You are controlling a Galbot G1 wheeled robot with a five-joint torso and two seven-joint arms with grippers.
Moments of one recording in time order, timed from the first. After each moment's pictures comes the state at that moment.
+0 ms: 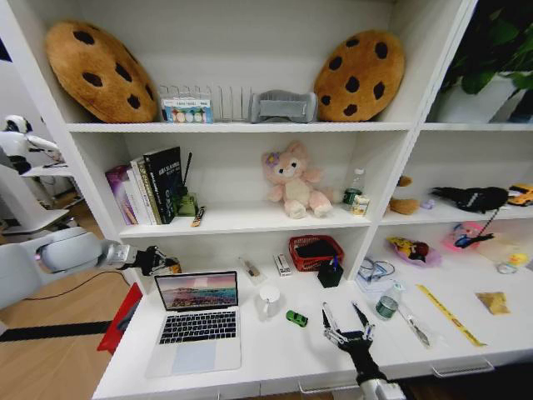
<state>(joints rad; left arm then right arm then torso) 2.00 0.30 -1.19 -1.80 -0.45 -0.01 0.60 -1.84 1.35 0.59 2.05 0.04 0.29 0.07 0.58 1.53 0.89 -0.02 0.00</state>
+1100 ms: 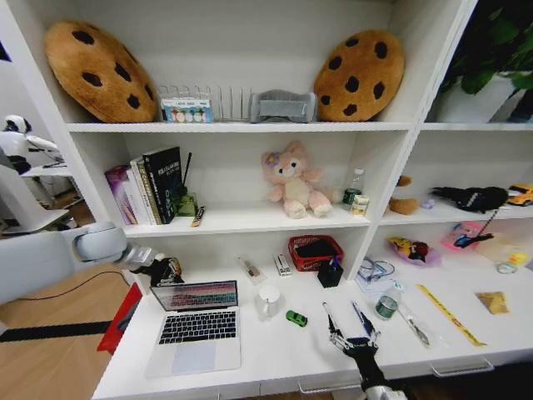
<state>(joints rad) 2.12 0.34 -1.29 -1.84 -0.44 0.05 0.86 -1.85 1.37 0.62 1.99 0.05 0.36 0.05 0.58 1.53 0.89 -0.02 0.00</state>
